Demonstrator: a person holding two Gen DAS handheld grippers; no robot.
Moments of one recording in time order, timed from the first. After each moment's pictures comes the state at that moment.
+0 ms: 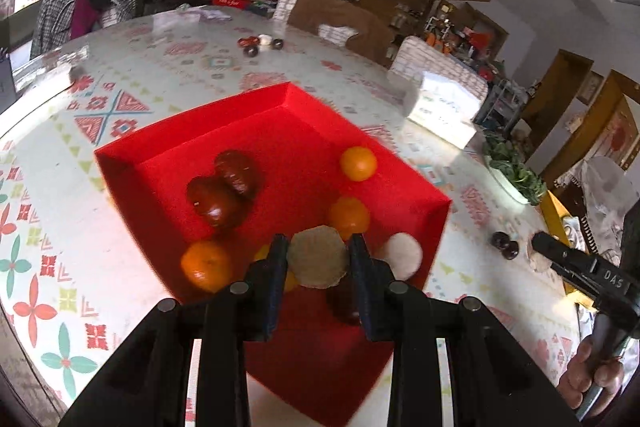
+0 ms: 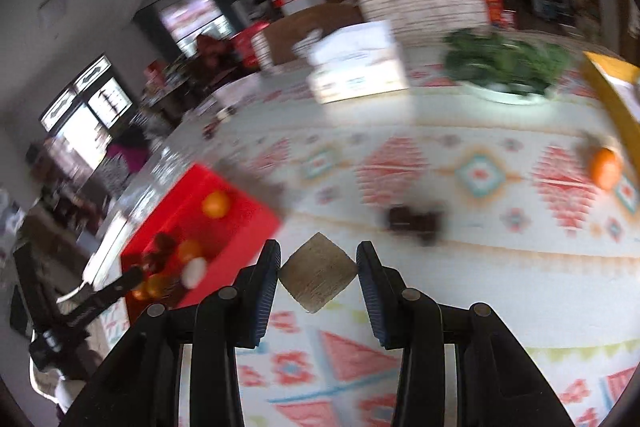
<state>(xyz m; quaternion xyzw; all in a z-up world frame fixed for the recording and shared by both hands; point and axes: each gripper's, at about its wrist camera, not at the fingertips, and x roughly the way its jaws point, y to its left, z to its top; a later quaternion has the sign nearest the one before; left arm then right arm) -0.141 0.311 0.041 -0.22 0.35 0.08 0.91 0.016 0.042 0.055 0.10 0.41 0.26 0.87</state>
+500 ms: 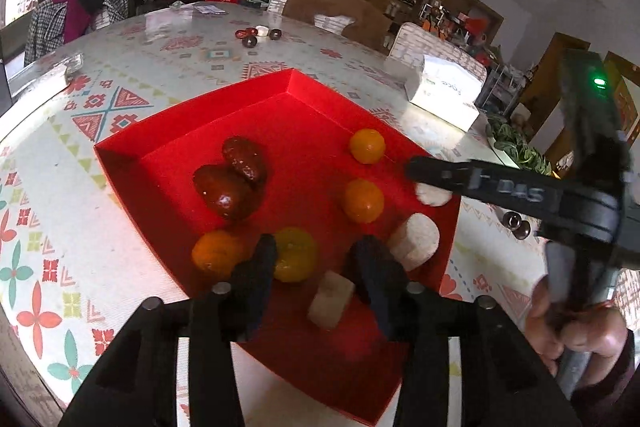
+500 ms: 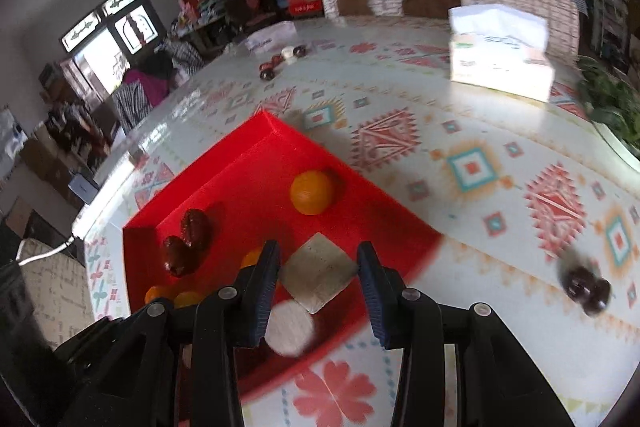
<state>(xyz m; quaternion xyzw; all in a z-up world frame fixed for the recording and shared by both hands) -0.146 0.314 0.030 -0.20 0.36 0.07 0.91 0.047 0.200 0.035 0.00 0.45 0.31 0.84</state>
